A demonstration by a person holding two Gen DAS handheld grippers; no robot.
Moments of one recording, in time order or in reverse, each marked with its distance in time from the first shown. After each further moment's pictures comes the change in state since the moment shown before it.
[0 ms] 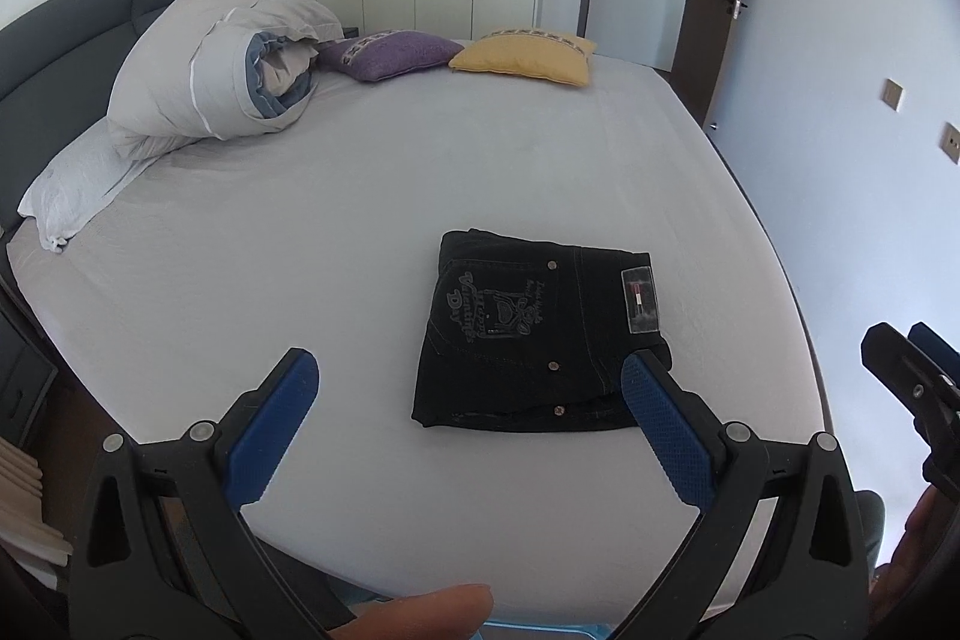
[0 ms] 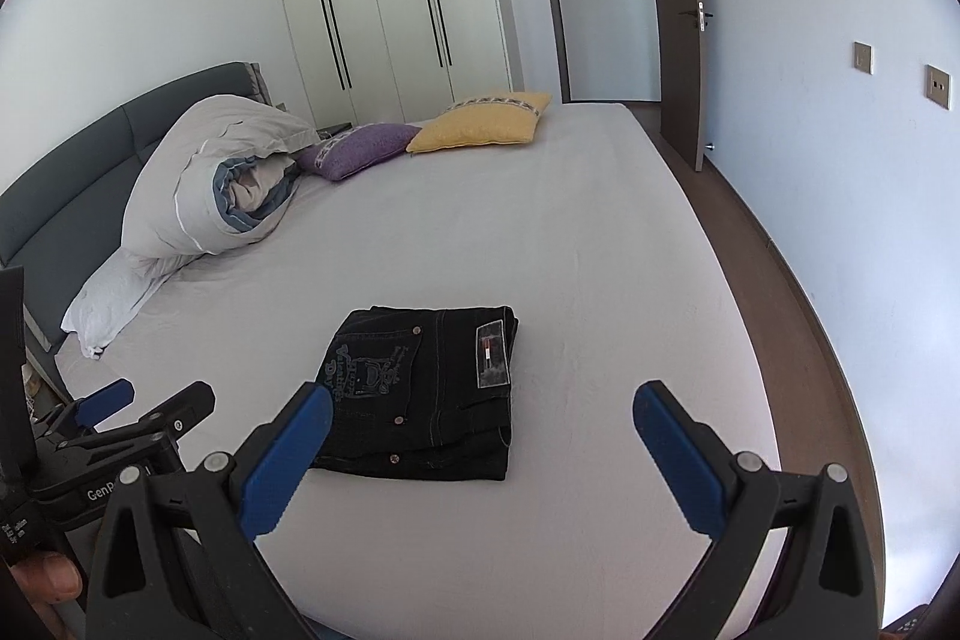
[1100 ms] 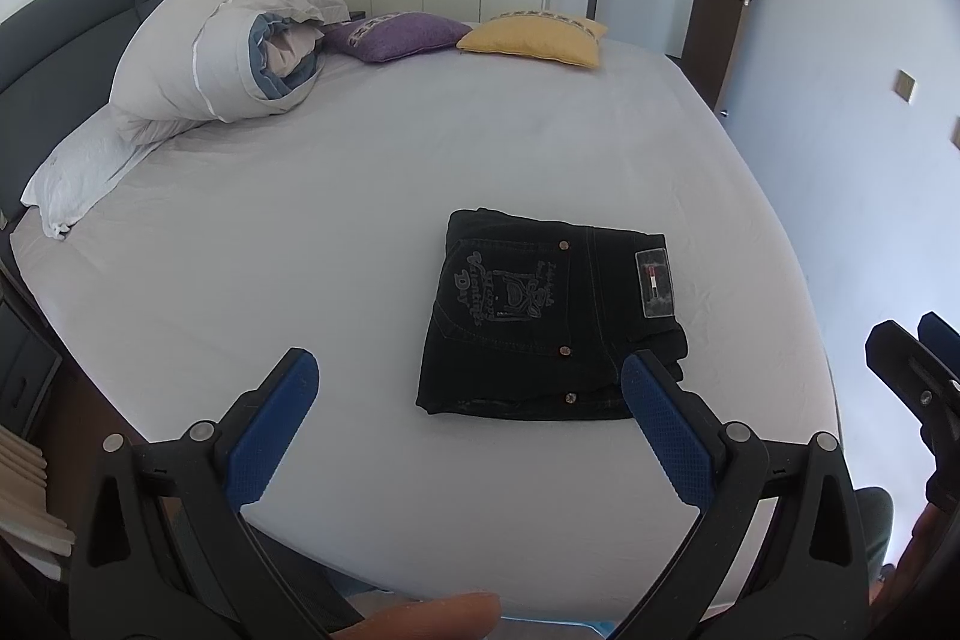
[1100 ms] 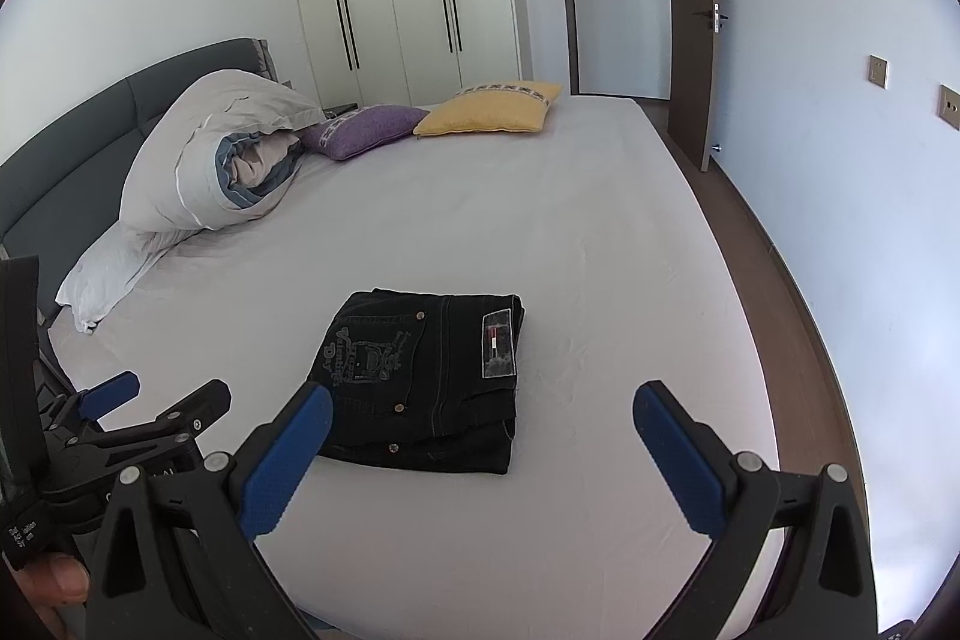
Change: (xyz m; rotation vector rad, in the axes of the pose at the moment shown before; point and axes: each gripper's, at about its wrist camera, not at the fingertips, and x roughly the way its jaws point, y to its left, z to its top) left arm 0.021 0.004 -0.005 -0.007 0.037 0.018; right arm 0.012 0.016 -0.006 -0.040 0.035 -0.005
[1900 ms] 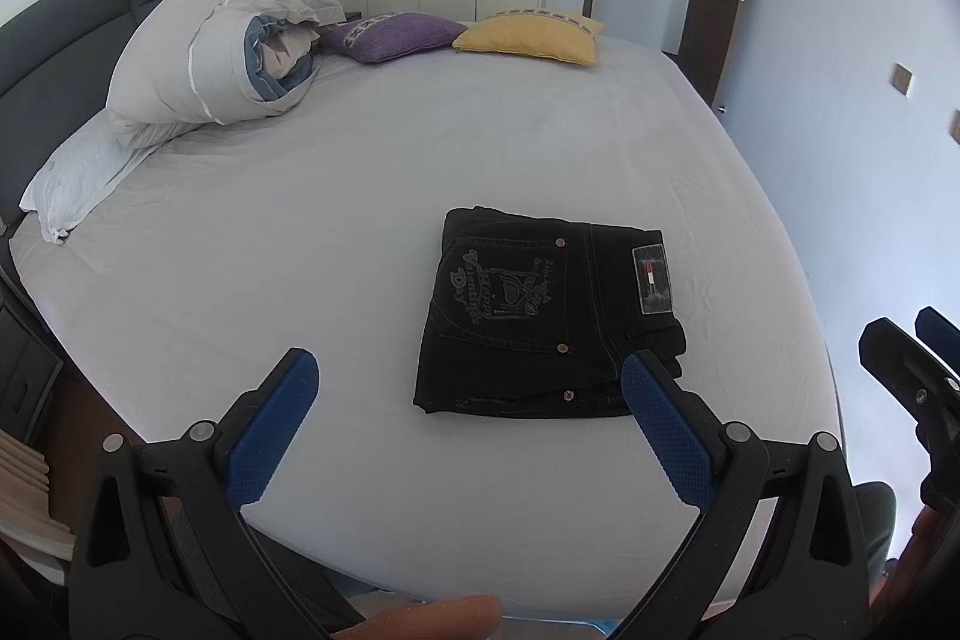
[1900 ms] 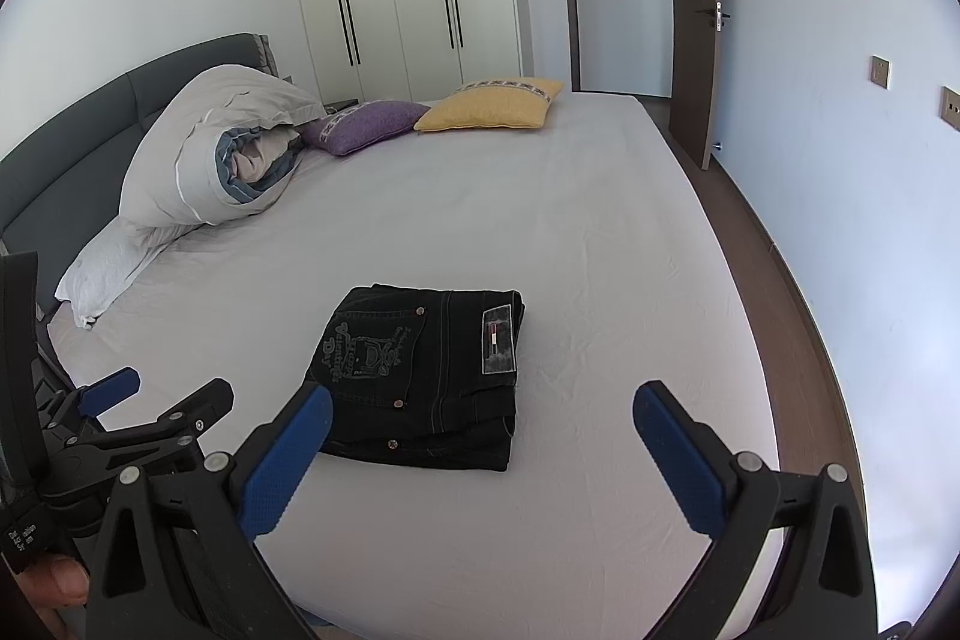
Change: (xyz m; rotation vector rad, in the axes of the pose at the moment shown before) left arm 0.003 -0.001 -0.002 0.008 -0.001 -0.001; right arm 0.001 0.000 -0.003 -0.004 0.007 -0.001
